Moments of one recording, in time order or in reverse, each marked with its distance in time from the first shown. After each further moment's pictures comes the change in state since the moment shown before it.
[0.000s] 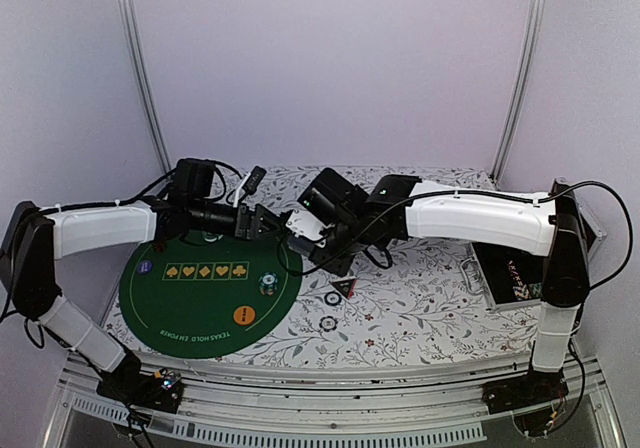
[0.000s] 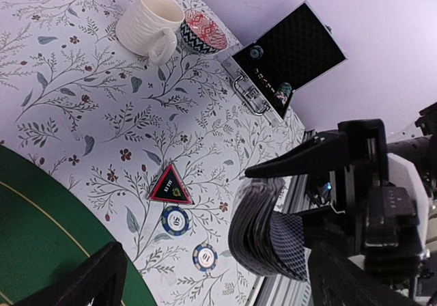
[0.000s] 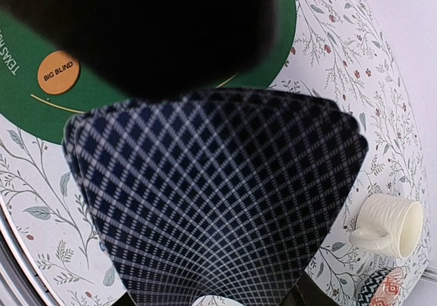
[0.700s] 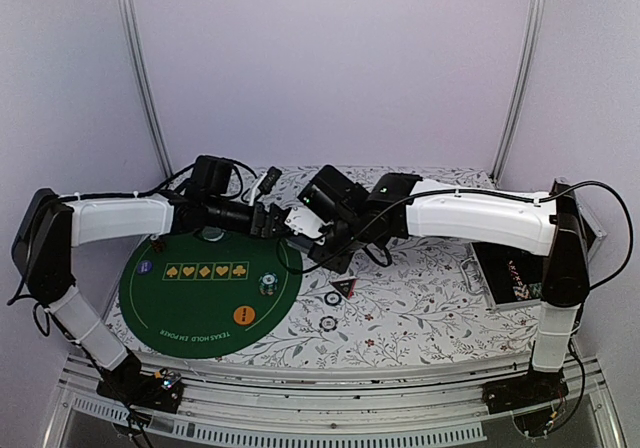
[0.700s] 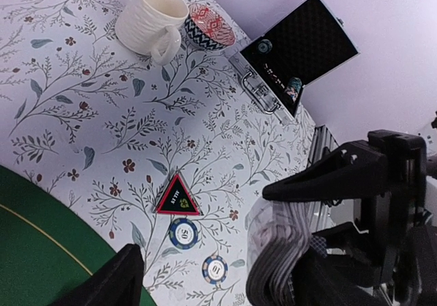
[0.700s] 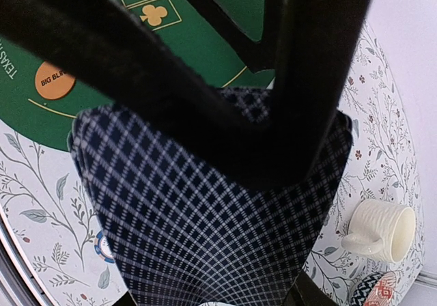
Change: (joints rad) left arm -0.048 0.119 0.094 -0.019 -0.038 0.011; right arm 0.000 0.000 0.010 0.011 0.009 -0.023
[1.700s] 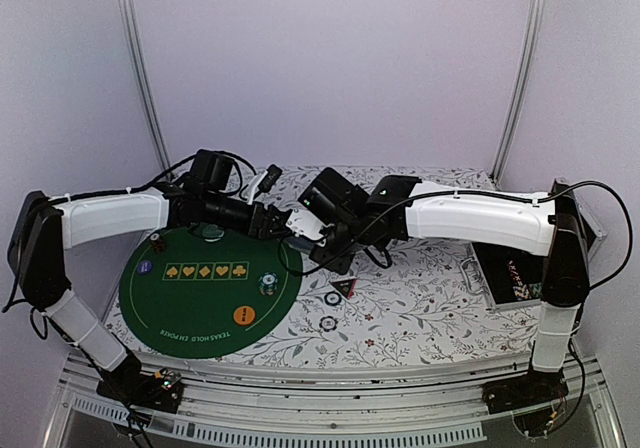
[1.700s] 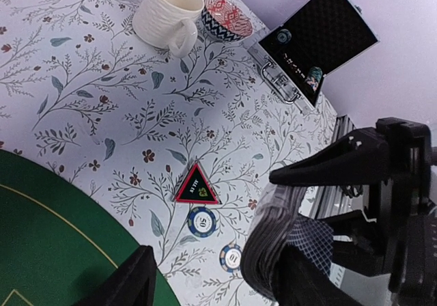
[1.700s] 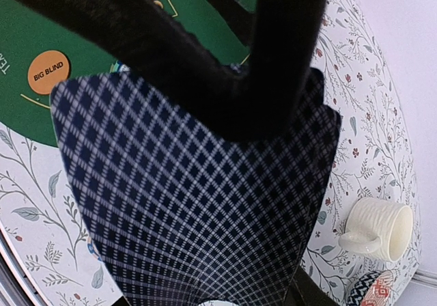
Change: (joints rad) left arm -0.014 -0.034 0.047 -0.160 -0.093 0.110; right arm 0.000 0.000 -0.017 0.010 0.018 -0.010
